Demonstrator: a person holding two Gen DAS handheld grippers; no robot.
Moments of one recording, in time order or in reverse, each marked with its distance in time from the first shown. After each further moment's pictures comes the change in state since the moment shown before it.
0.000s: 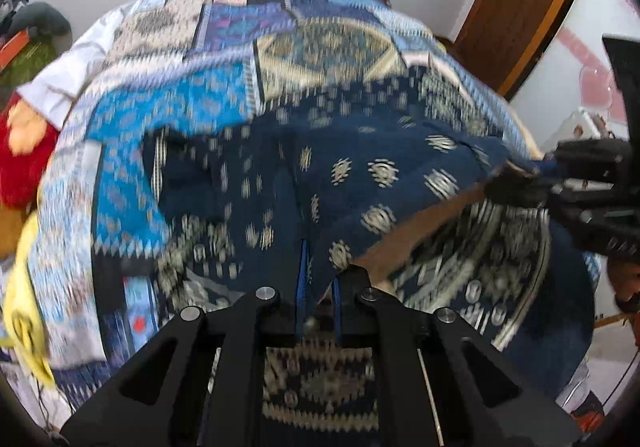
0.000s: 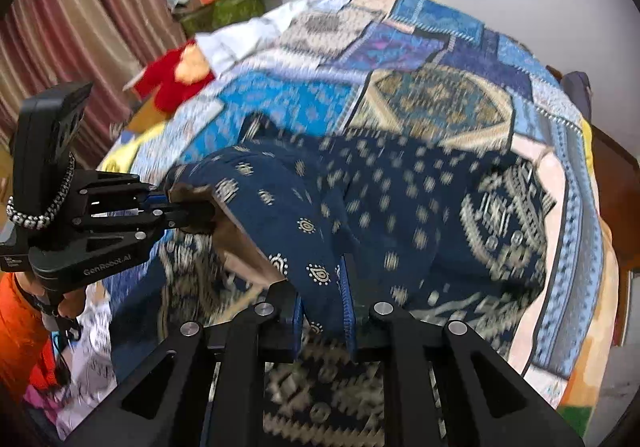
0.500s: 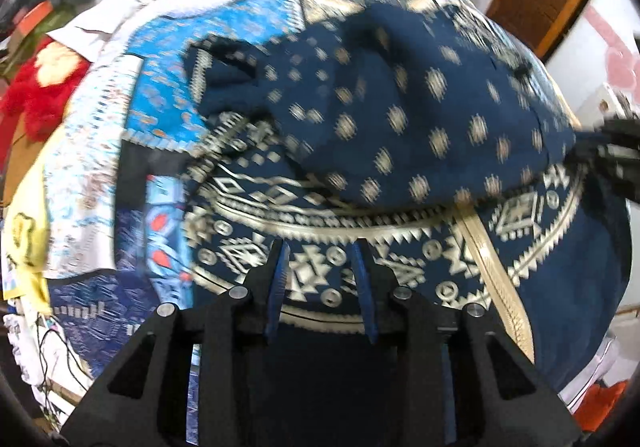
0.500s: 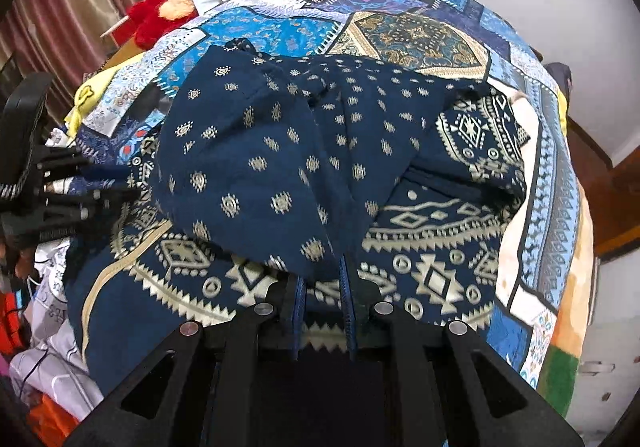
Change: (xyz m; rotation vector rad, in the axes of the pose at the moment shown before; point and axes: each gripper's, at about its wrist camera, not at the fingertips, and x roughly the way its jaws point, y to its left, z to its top) left arm -0.009 0.022 -0.067 -0.044 0.083 0.101; right arm 0.002 0.001 -0.066 -0.042 0.114 -0.132
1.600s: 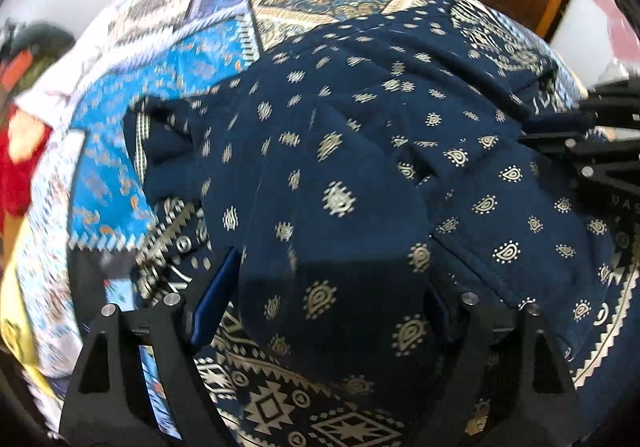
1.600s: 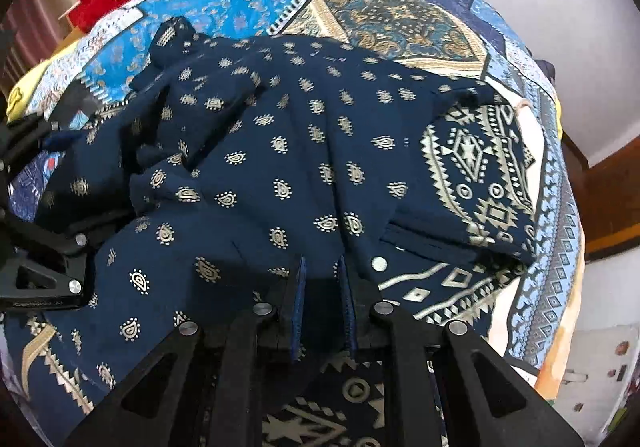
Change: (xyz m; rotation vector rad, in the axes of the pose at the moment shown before) left arm 0.076 -0.042 0.061 0.102 -0.025 0.036; right arm 0.069 -0.021 0.053 -0.013 0.091 -0.150
